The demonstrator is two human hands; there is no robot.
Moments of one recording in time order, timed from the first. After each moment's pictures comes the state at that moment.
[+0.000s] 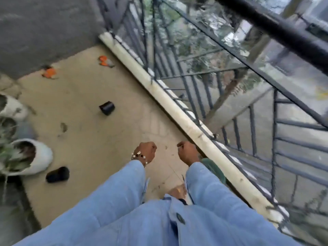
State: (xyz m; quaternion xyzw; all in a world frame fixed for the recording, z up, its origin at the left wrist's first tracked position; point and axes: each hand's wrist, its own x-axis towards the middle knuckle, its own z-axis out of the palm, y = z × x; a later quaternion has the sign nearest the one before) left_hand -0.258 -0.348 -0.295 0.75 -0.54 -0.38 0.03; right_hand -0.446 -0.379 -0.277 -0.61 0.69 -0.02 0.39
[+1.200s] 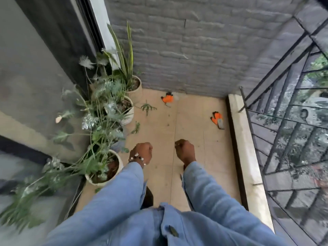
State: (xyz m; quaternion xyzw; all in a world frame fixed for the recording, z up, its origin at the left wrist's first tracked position) left_hand 0.410 -0.409 -0.272 0.93 -0.20 -0.26 0.17; right_hand 0.317 -0.574 -0.264 -0.86 0.35 0.04 0.38
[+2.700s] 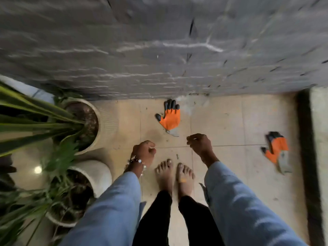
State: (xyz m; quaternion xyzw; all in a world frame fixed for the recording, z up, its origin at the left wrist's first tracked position) left_hand 1.060 -0.879 -0.631 0.88 -0.08 -0.46 0.14; right_hand 0.949 -1.054 -0.675 -0.64 0.54 0.19 0.51
